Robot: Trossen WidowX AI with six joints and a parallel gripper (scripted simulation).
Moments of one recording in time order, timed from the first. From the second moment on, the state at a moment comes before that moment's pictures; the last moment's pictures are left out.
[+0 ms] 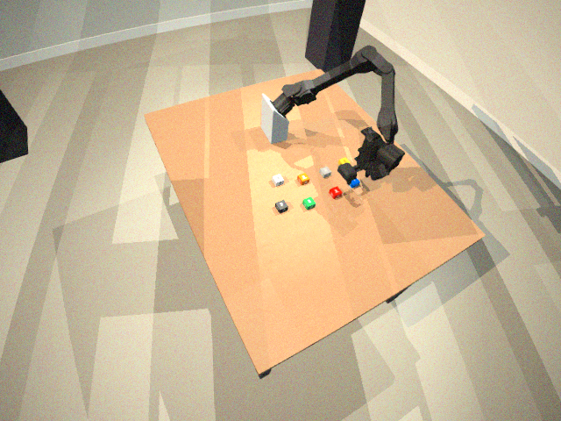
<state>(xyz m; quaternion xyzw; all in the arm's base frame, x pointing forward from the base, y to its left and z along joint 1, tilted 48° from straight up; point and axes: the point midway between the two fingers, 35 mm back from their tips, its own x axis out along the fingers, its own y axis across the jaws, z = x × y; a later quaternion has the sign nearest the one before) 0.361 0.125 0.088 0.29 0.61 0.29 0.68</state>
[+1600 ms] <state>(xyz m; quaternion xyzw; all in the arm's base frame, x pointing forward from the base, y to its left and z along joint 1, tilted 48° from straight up) 0.360 0.135 0.076 0.29 0.61 0.29 0.68</state>
